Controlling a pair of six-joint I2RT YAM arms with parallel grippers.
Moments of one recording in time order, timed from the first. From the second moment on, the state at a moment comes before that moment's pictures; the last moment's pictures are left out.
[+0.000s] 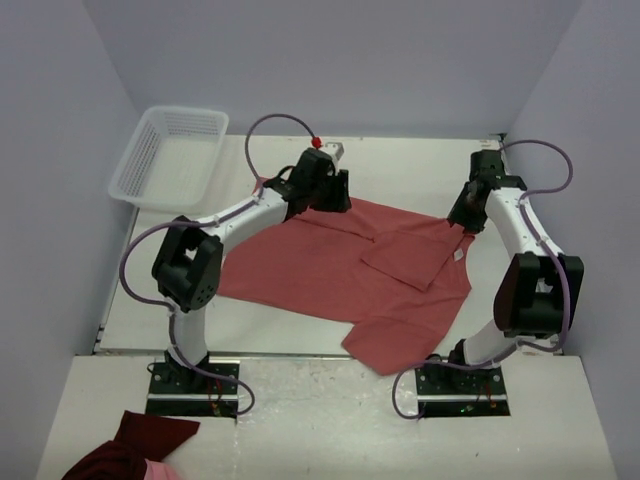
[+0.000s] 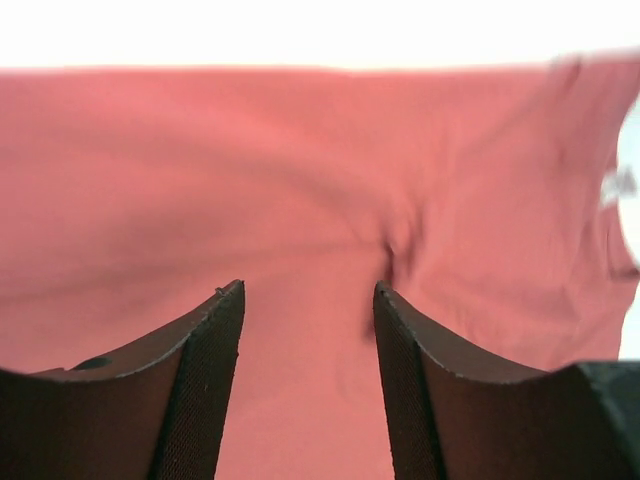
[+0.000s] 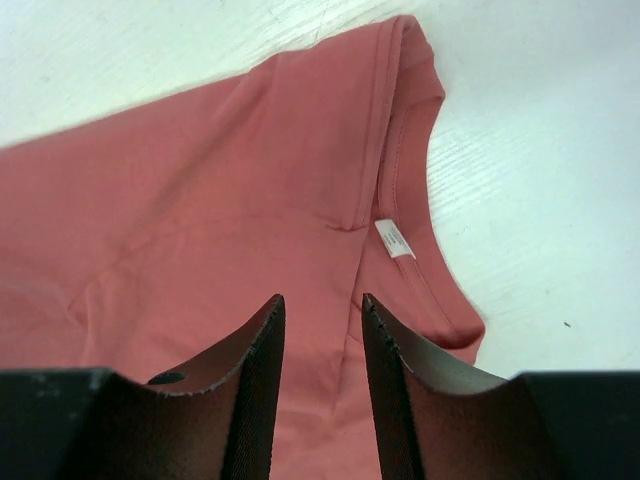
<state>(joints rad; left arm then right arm) -0.68 1.94 1.49 -0.28 0.06 -0.46 -0.04 1.56 1.26 -0.82 0.16 0.47</state>
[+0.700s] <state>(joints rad) -0.28 2.28 1.80 -0.42 0.15 -0.35 -0.19 1.96 1.53 -0.88 0.10 0.43</state>
